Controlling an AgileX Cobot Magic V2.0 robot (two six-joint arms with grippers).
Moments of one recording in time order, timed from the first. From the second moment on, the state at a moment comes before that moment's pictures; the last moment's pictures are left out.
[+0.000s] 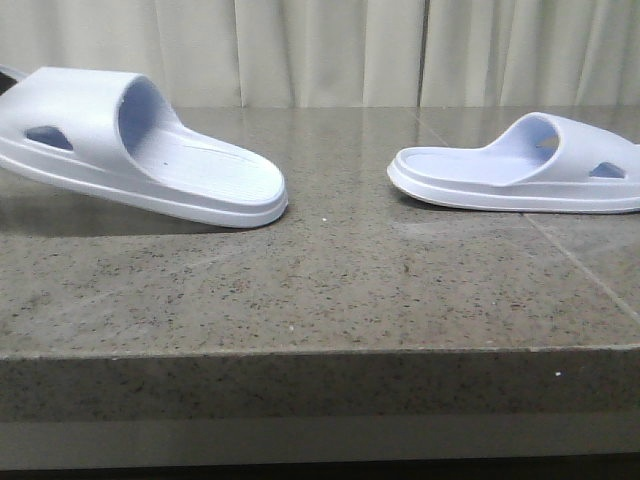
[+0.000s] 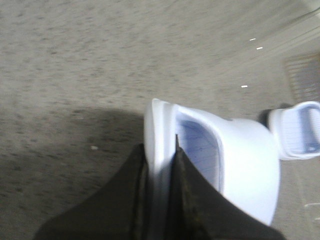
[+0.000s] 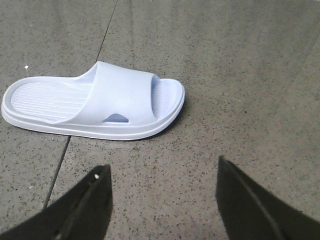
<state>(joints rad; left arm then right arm) 0.23 1.44 -0.93 -1.24 0.96 0.90 0.01 0.50 -0.54 0.03 0.51 0.00</state>
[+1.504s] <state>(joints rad) 0.06 1.37 -0.82 -1.33 0.81 0.97 -0.53 1.68 -1.12 1.01 0.97 -0.82</state>
